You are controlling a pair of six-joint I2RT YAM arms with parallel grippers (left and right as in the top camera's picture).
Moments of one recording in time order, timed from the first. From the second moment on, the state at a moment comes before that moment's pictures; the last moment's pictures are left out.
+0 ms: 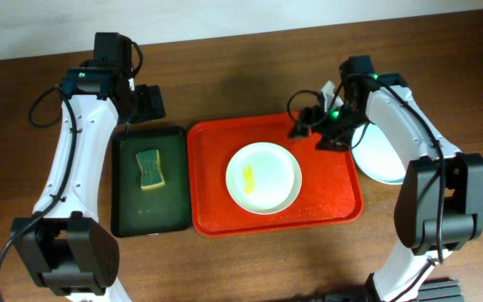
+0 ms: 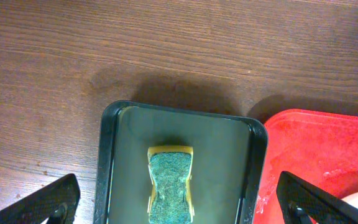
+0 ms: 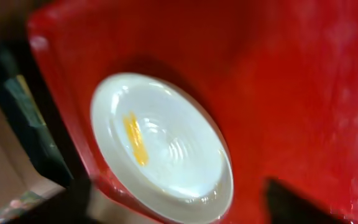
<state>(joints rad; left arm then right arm) -0.13 1.92 1.83 -1.11 -0.12 -0.24 -0.01 1.90 1.45 -1.00 -0.57 0.23</state>
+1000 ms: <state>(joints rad) -0.13 1.92 1.83 -1.11 -0.12 -0.24 0.15 1.90 1.23 -0.89 -0.24 0.27</state>
